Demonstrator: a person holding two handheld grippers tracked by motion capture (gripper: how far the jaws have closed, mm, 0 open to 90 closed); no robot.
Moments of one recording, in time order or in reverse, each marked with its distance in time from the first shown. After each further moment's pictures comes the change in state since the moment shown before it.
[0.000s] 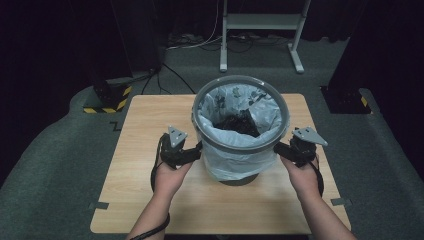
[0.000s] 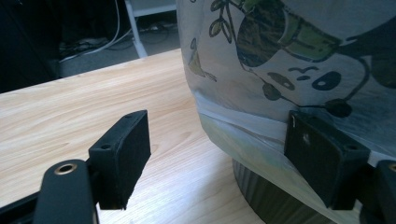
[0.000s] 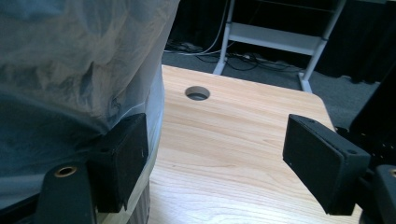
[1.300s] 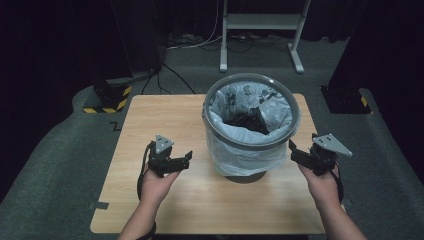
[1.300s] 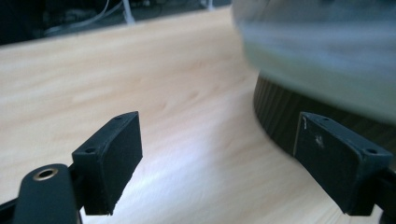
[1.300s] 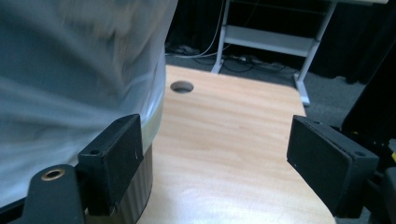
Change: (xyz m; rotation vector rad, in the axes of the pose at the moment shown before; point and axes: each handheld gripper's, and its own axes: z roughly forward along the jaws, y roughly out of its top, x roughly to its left) left arm 0.035 -0.043 -0.023 0.097 -0.045 -0.066; right arm -0.033 -0.017 -0.035 -0.013 0.008 0.004
